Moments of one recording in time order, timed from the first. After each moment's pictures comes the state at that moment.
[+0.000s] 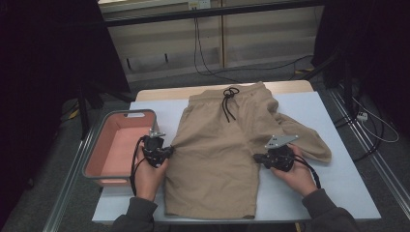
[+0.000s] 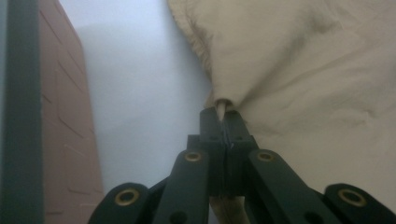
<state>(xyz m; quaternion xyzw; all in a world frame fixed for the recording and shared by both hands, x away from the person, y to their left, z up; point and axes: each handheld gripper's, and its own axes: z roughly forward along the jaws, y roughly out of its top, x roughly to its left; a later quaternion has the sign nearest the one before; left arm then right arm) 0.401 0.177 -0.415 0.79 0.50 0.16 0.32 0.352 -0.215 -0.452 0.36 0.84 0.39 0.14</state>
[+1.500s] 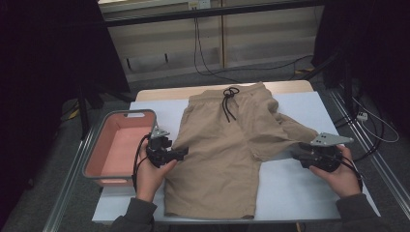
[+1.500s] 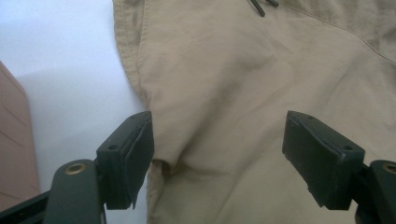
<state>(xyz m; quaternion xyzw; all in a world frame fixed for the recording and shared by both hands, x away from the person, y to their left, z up) 0.401 0.167 -0.412 0.79 0.44 0.14 0.40 0.321 -0.320 -0.430 0.43 0.78 0.38 0.25</state>
